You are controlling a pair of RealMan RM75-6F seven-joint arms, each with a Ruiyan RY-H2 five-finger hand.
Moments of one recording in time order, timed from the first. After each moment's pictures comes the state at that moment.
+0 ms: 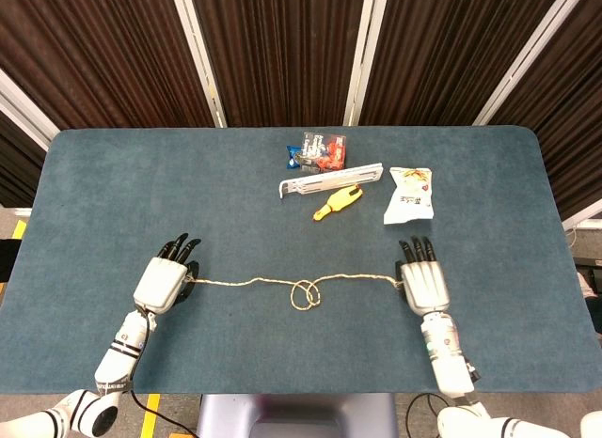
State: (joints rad) left arm -0.50 -1.61 -0.08 -1.24 1.45 1.21 0.23; right arm 0.39 -1.66 0.19 -1.43 -1.20 1.22 -0.63
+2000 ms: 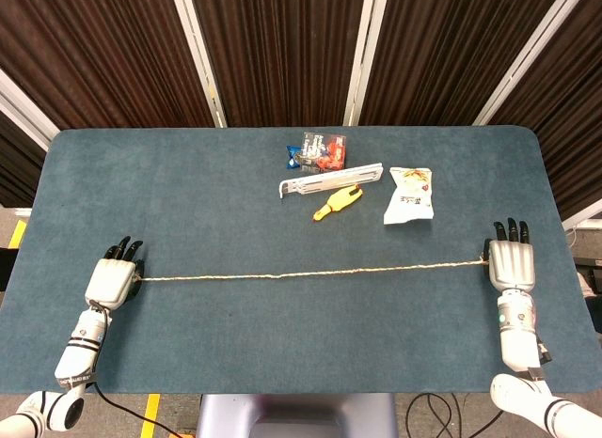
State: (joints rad) left arm -0.44 -1.63 -0.06 -0.90 1.38 1.10 0.09; right arm 0.40 -1.54 0.21 -1.12 -1.02 1.12 -0.45
